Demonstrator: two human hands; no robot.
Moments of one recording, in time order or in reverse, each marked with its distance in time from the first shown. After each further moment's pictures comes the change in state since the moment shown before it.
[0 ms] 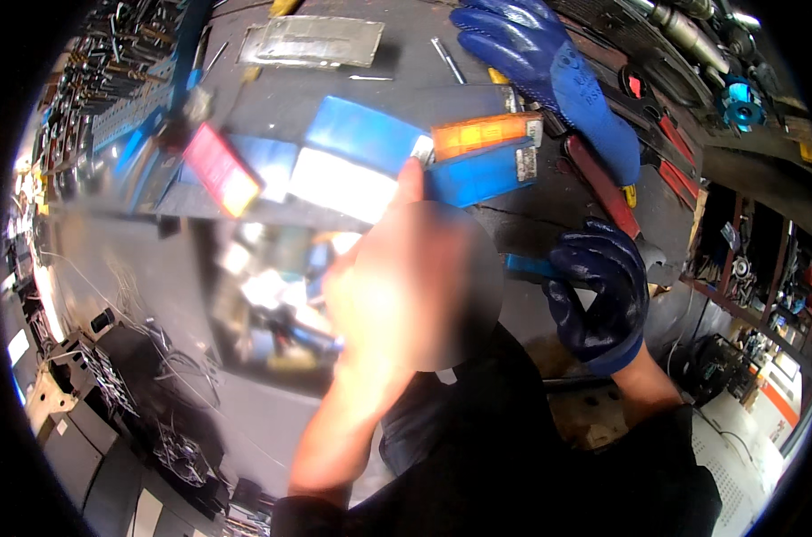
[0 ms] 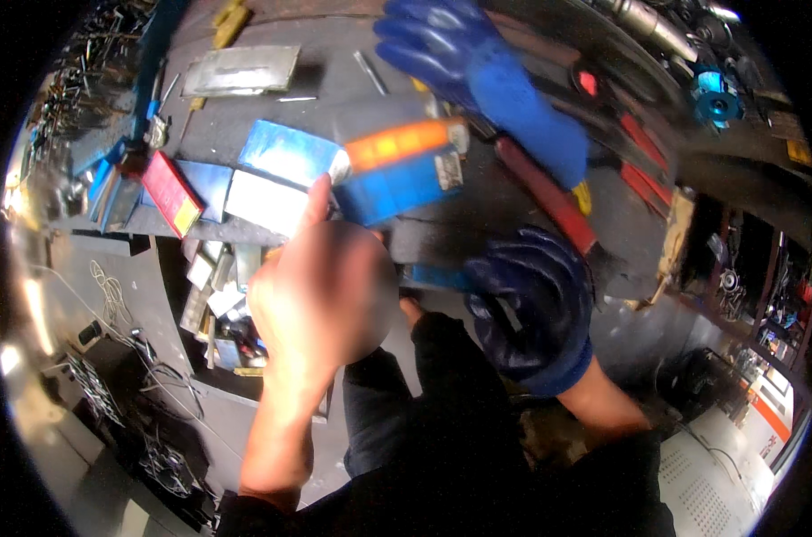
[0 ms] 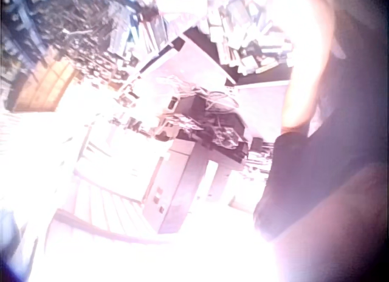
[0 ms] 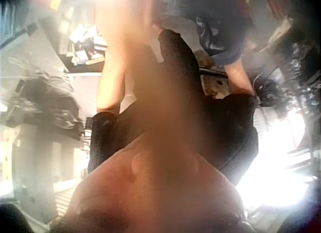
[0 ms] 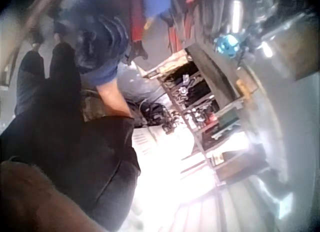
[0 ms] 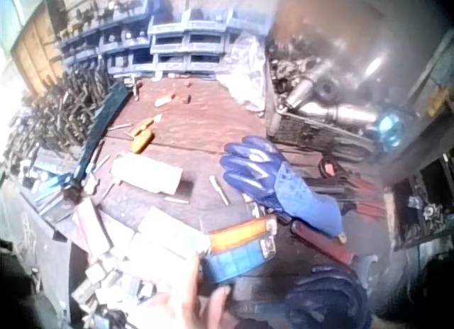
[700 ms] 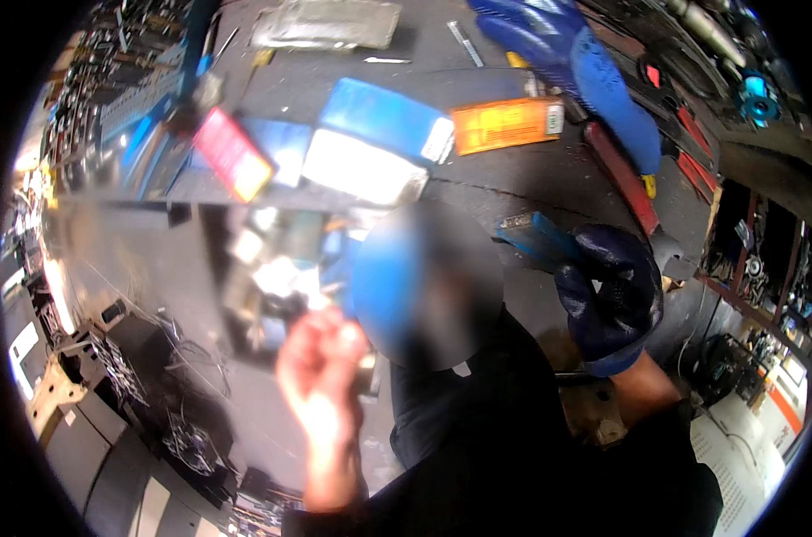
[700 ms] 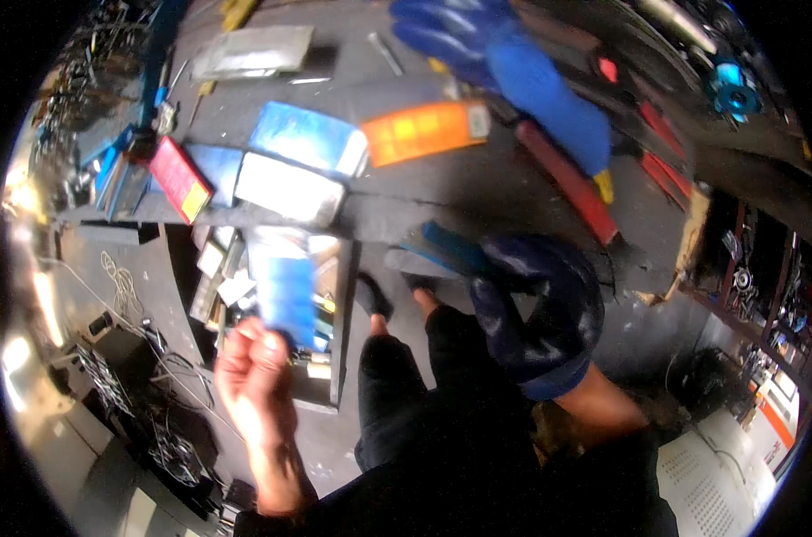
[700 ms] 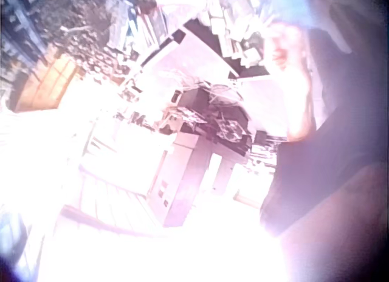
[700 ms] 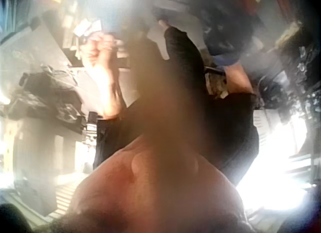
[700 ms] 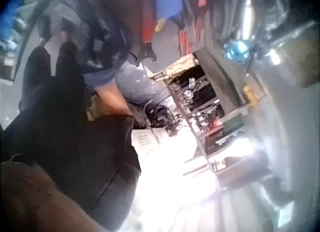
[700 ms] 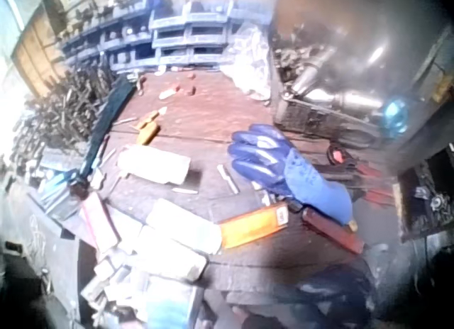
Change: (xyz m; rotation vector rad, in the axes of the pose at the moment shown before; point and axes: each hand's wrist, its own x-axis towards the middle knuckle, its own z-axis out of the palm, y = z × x) left_hand -0.086 -0.019 -0.042 -1.260 0.264 -0.926; right_hand -0.010 -0.025 0.014 0.156 0.178 0.288
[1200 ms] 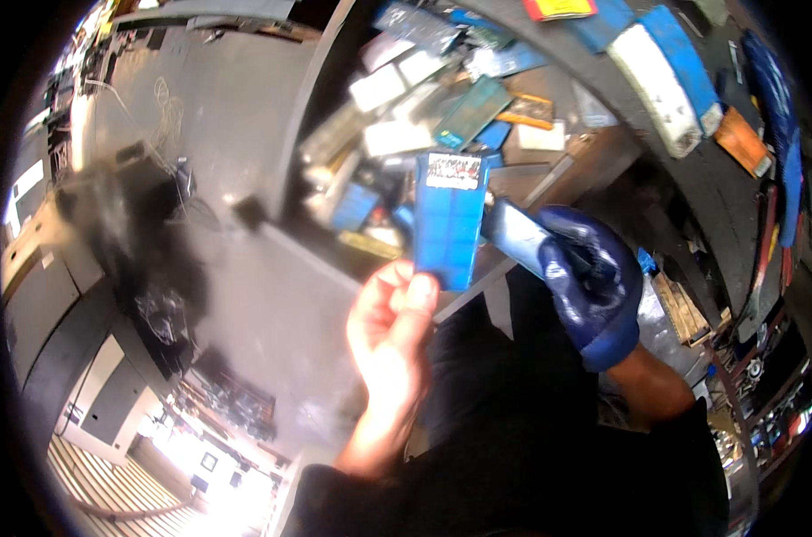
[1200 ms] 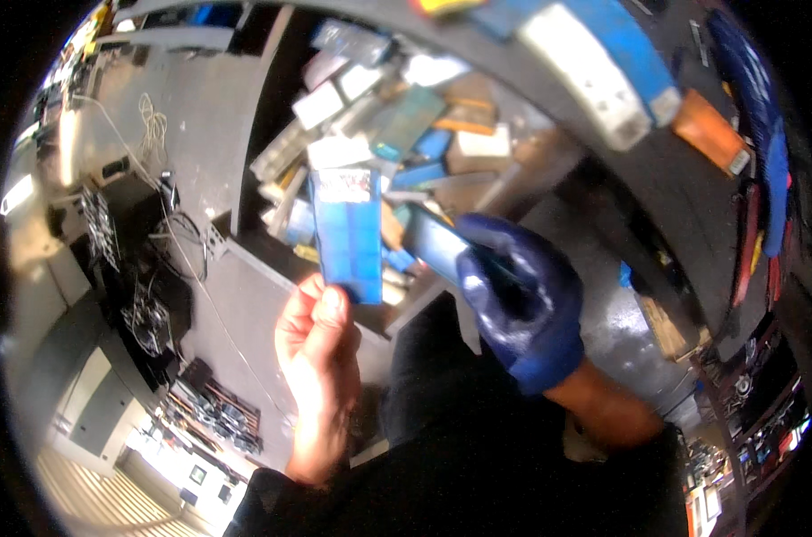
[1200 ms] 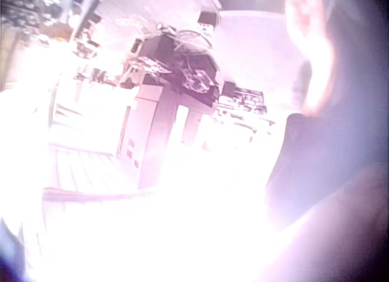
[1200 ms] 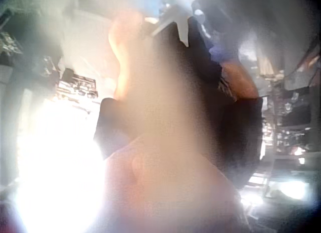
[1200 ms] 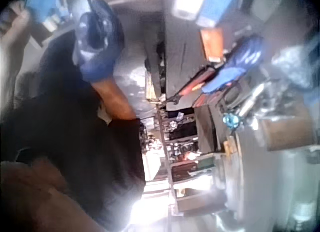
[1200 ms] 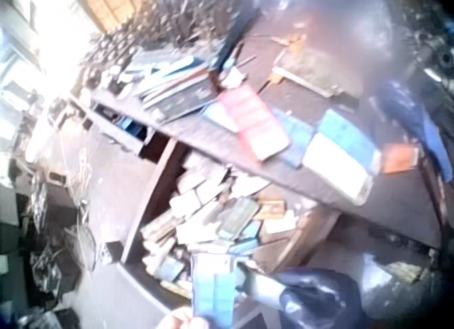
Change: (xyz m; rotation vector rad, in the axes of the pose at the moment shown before) left_hand -0.040 -0.050 -0.100 -0.263 0.316 -0.155; right_hand -0.032 -0.062 0.148 0.462 -0.612 0.104
